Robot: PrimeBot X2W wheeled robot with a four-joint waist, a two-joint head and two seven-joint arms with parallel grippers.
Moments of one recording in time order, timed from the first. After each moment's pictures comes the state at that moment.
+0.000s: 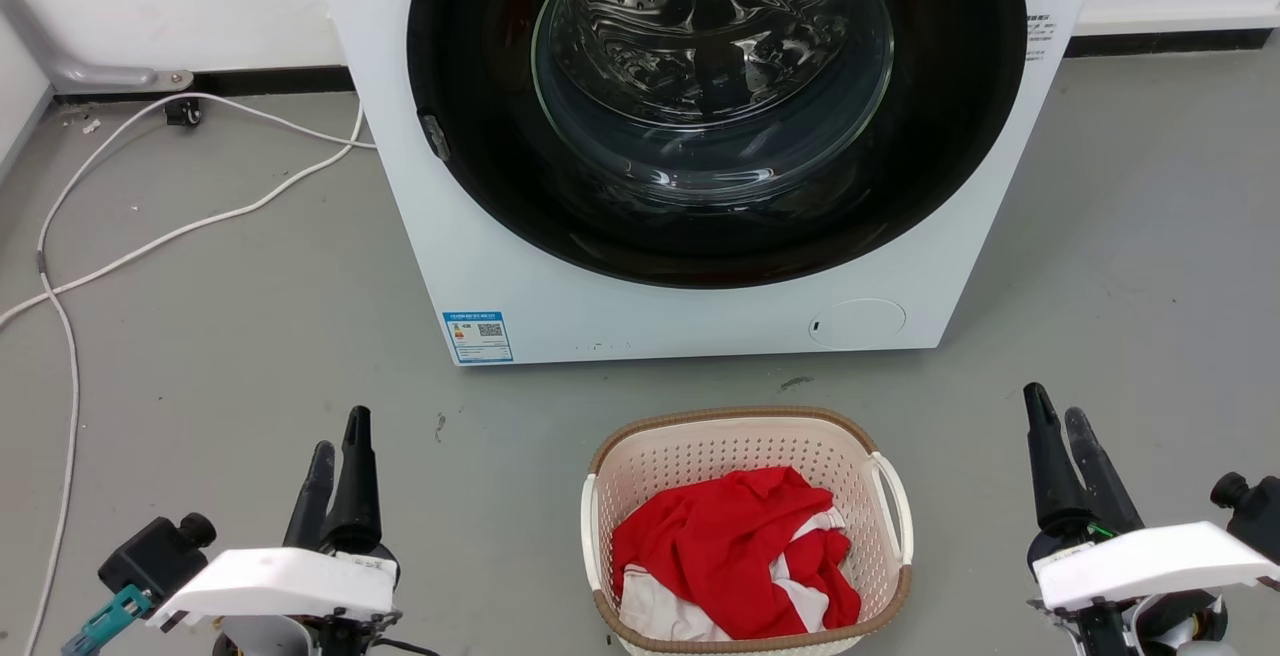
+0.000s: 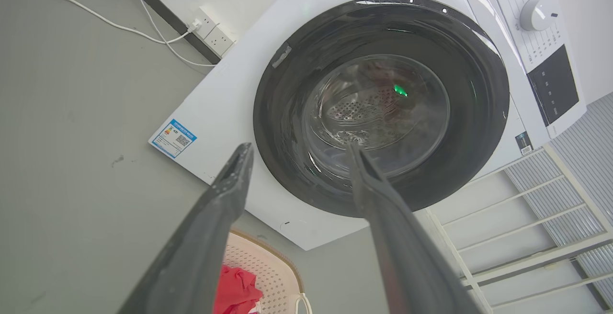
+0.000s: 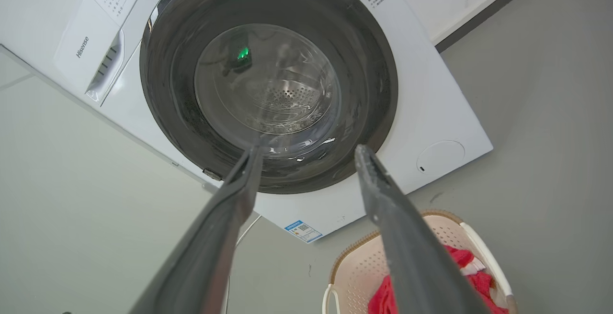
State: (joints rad) left arm -0.02 0.04 0.06 0.12 -0.91 -0.08 -0.06; right arm -0.02 -0.05 -0.03 0.11 0.79 0.13 -0.06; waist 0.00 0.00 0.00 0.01
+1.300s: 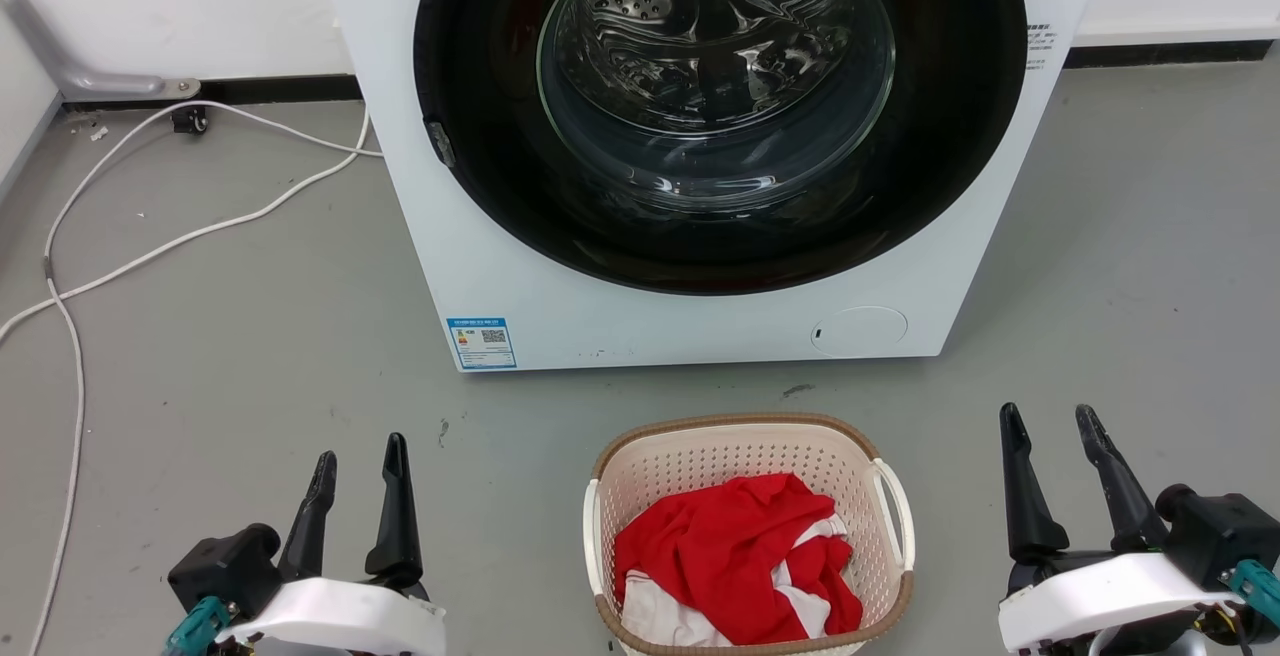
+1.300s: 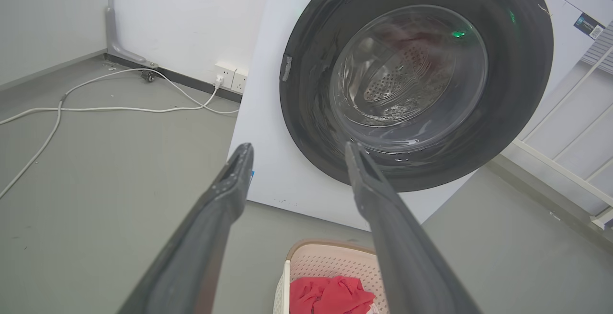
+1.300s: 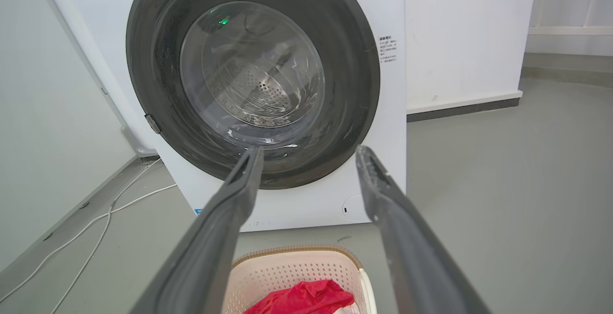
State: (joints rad) left arm 0.03 0.05 0.01 0.10 -0.43 -0.05 -0.17; right arm 0.02 -0.05 -0.01 0.07 0.25 0.13 -0.17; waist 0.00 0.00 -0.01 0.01
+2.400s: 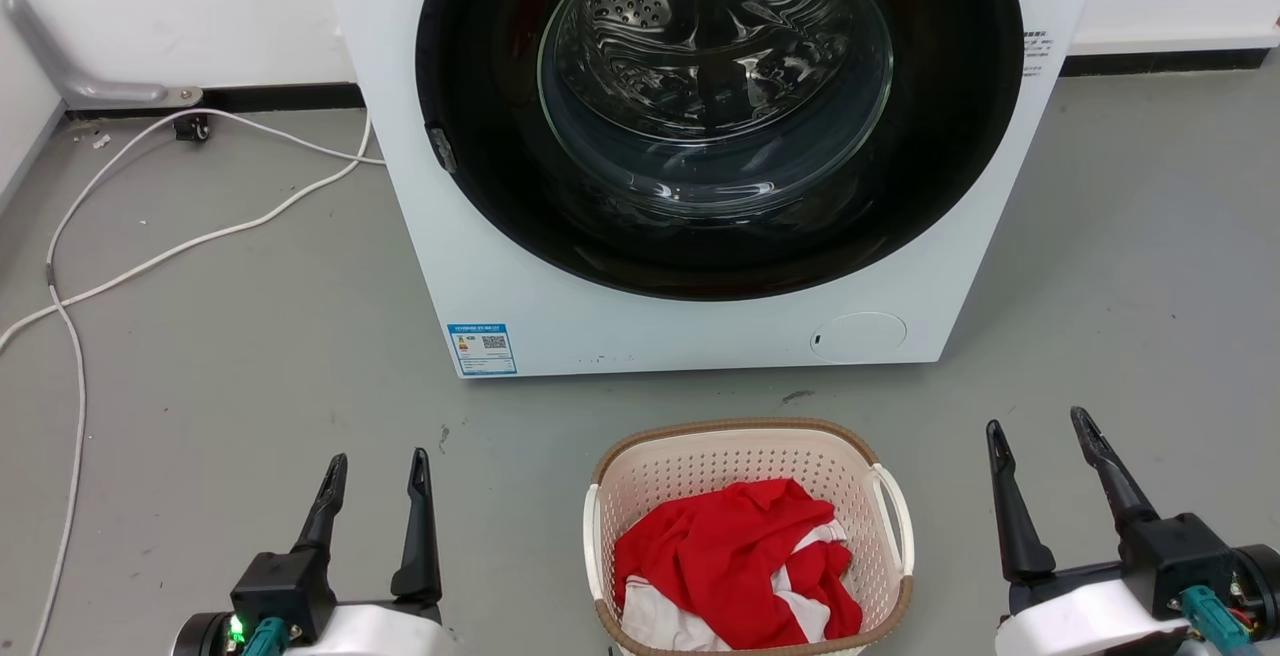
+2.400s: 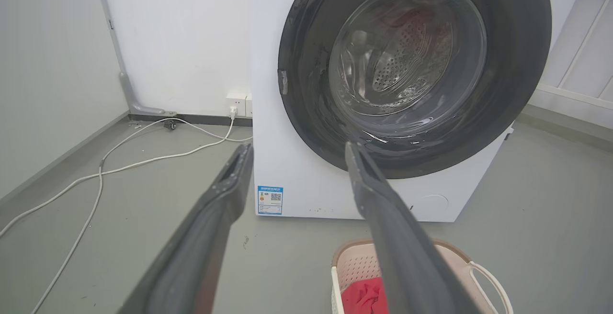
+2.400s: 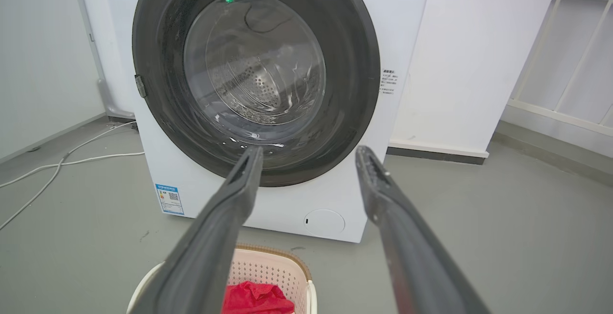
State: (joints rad) left arm 0.06 0.05 -0.02 0.10 -0.15 -0.03 -0.24; right arm 0.05 -0.05 -0.02 0.06 -0.05 0.13 -0.24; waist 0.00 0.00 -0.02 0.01
